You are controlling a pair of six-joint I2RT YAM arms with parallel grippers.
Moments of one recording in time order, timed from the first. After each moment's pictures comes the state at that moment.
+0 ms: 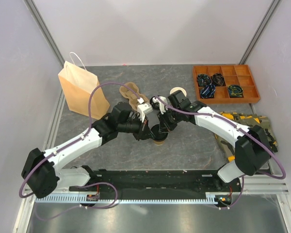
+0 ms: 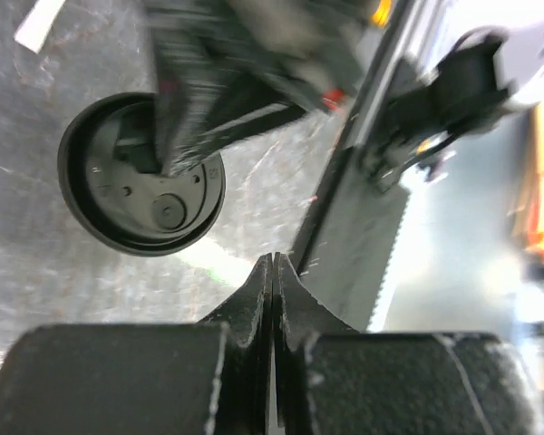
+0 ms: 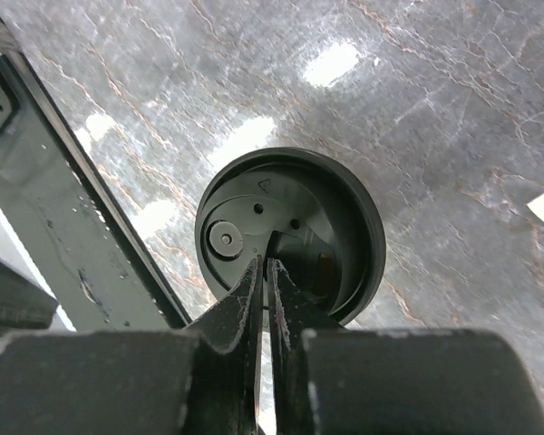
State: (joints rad) left arm -0.72 1.22 0.83 -0.18 0.60 -0.28; right arm 0.63 1.52 1.12 -0.58 -0.47 -0.05
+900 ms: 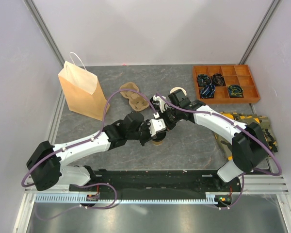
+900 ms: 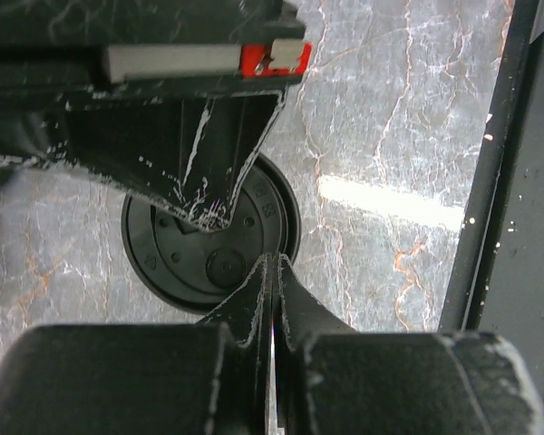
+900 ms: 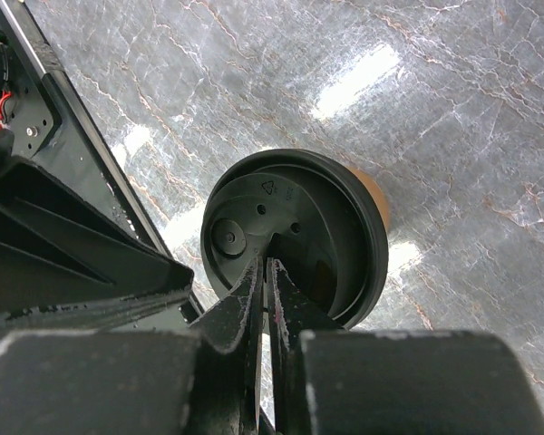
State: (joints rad) left arm -0.92 1.28 0.80 -0.13 0.26 0.28; right arm 0.61 1.57 1.12 -0.53 -0.57 0.01
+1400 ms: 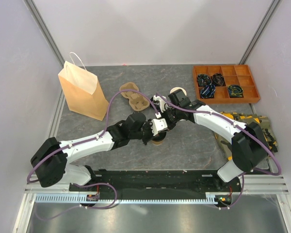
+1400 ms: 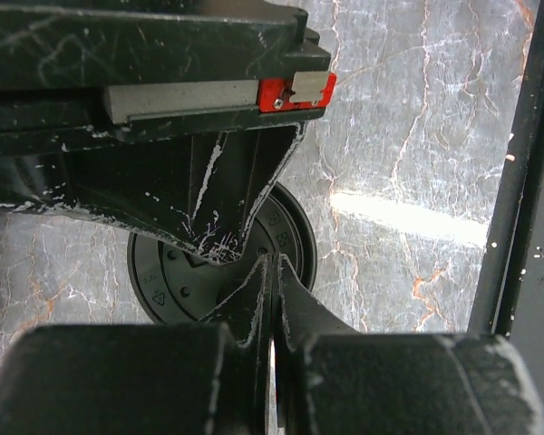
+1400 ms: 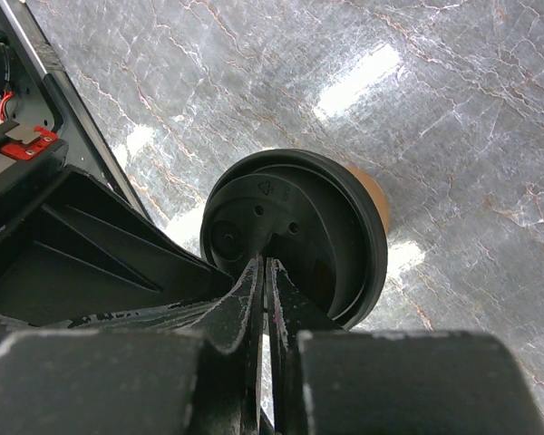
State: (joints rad) left arm -0.93 1.35 0.78 -0.01 0.25 0.28; right arm 0.60 1.57 1.12 -0.53 -0.57 0.01
